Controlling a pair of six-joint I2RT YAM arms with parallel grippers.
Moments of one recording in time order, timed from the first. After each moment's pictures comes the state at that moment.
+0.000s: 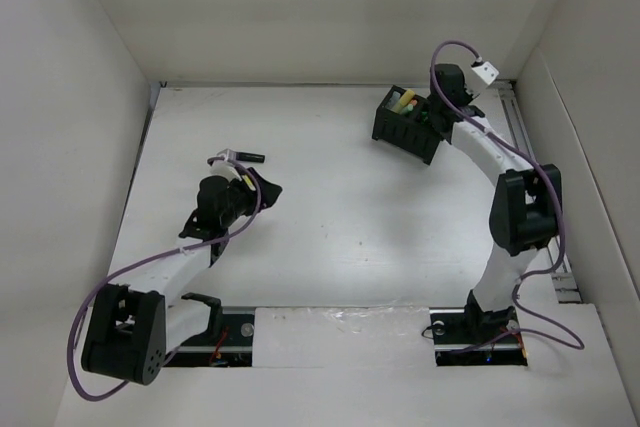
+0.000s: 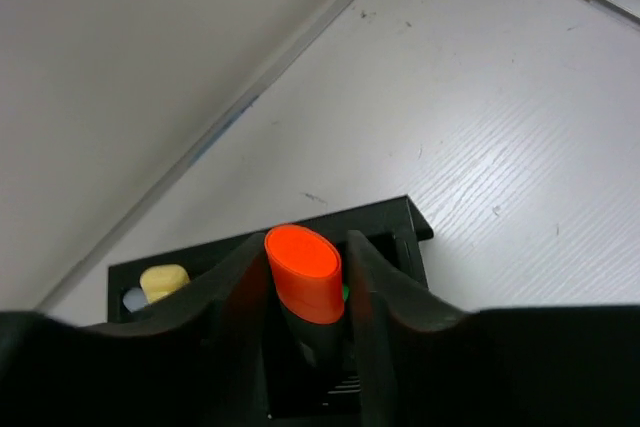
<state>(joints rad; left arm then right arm) -0.23 1.09 0.37 0.32 0.23 -0.65 0.19 1.83 1.50 -0.15 0.68 0.73</state>
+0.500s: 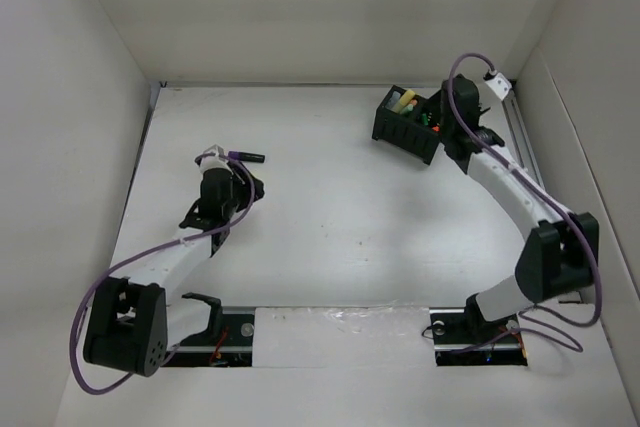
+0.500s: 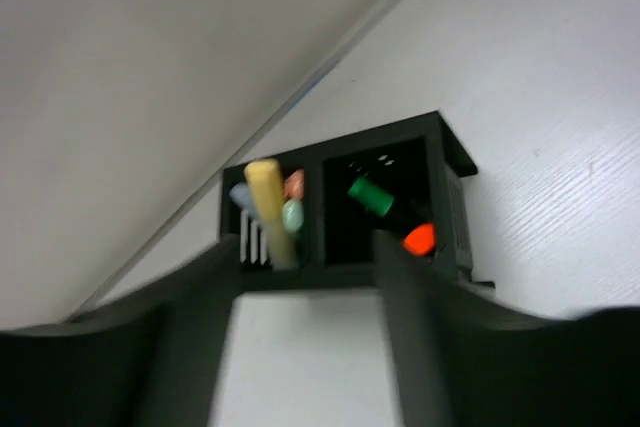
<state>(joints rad) -0.23 1.11 0.45 0.16 -0.08 -0.65 0.26 1.54 1.28 -0.14 0.61 0.81</state>
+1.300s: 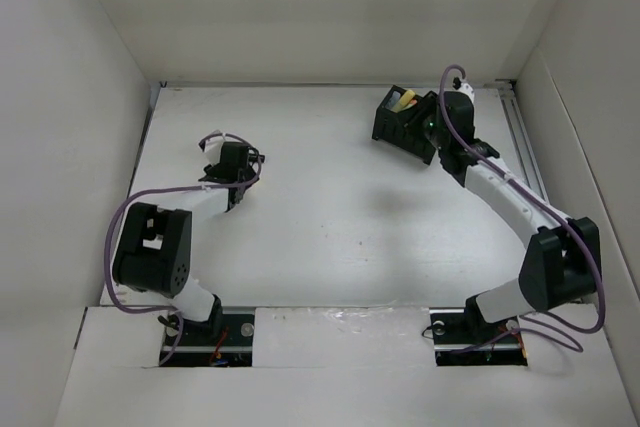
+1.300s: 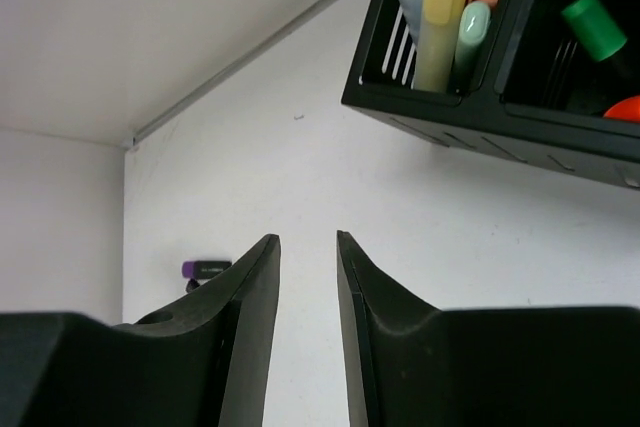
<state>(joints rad) -0.23 1.54 0.77 -0.01 -0.39 -0.70 0.30 1.45 1.13 -0.01 0.09 0.83</state>
